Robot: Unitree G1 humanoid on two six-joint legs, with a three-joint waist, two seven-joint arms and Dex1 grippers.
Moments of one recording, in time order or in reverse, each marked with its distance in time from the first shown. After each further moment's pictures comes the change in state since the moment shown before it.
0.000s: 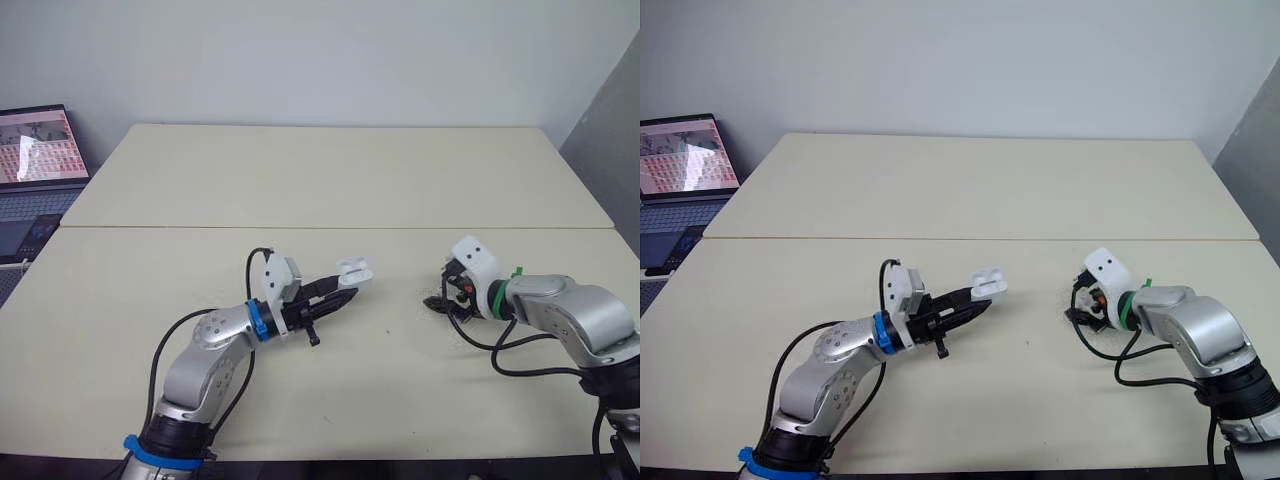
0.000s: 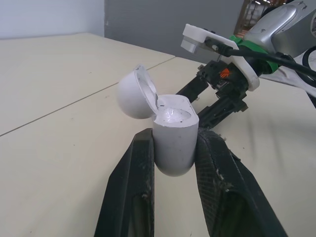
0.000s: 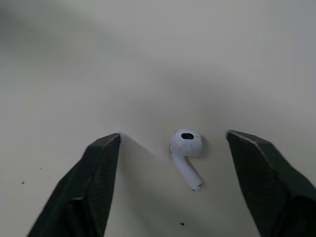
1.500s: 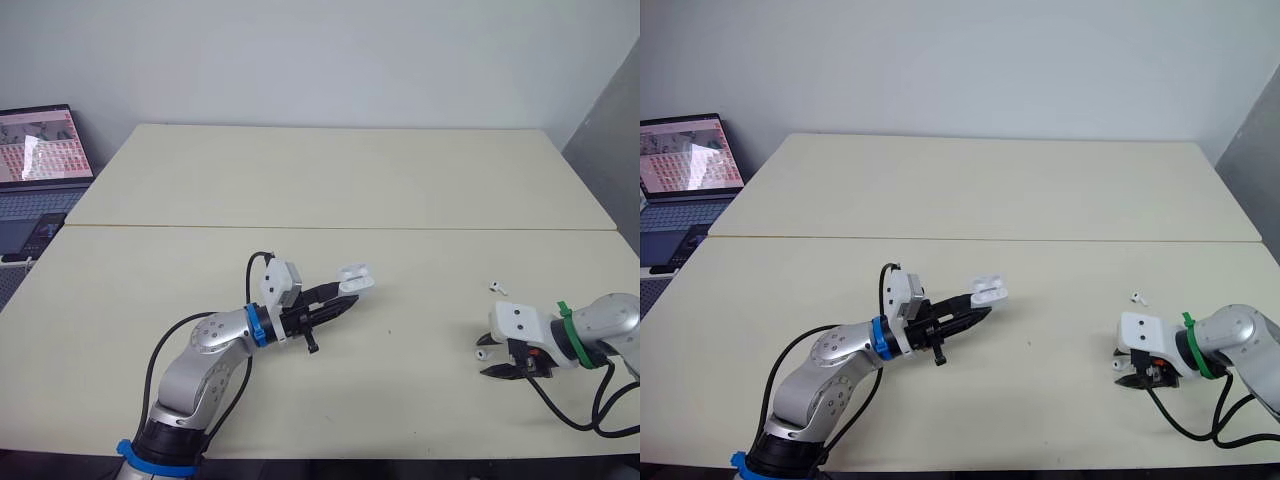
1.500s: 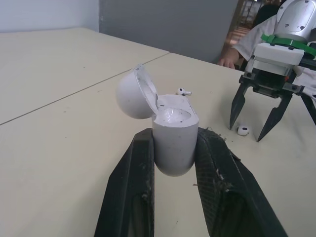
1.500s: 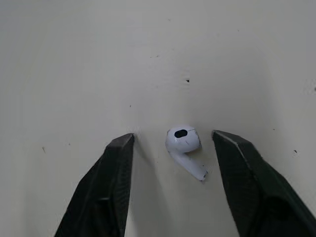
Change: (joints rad) left arm 0.016 0.026 -0.008 -0.030 -0.020 0.032 -0.016; right arm 0.350 -0.450 0.004 -0.091 -0.275 -0.645 0.666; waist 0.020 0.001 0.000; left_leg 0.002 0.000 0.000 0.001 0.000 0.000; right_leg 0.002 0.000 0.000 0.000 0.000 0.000
